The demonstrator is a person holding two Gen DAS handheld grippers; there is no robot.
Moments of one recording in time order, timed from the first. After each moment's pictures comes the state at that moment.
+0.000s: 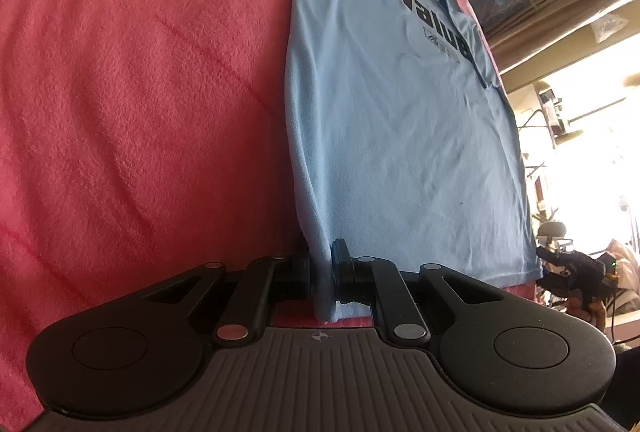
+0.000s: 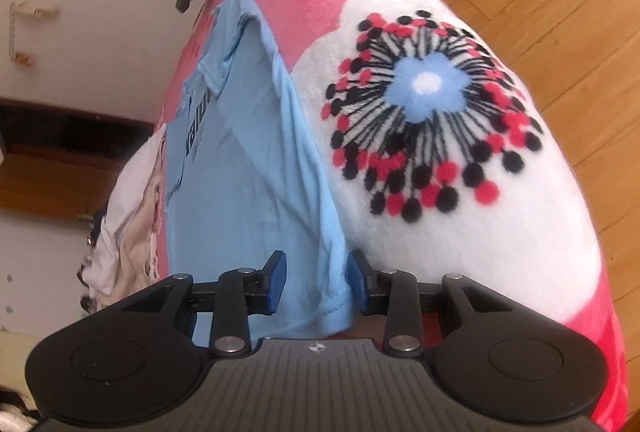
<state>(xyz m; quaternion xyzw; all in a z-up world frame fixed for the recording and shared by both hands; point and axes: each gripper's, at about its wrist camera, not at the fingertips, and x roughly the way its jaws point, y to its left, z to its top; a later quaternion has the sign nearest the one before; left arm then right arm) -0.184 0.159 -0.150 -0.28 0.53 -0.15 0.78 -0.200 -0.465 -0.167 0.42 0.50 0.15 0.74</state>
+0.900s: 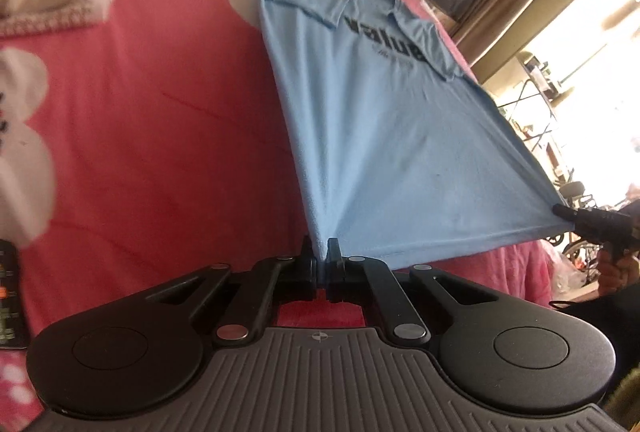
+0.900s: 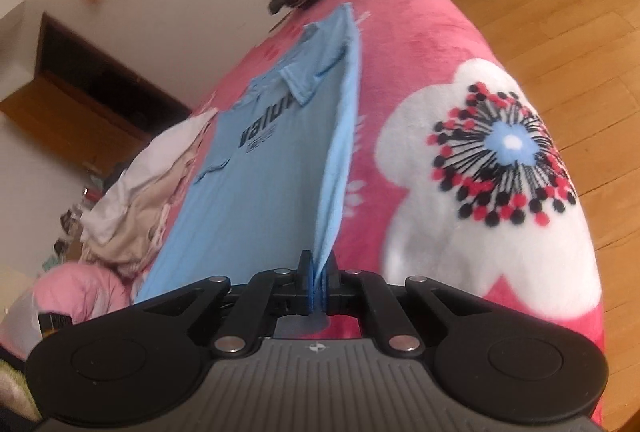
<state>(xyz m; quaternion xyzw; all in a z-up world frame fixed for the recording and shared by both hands) -0.242 0.162 -0.072 -0.18 0.48 -0.16 0.84 -0.248 -0.426 -0.093 0.31 0.43 0.20 0.82</state>
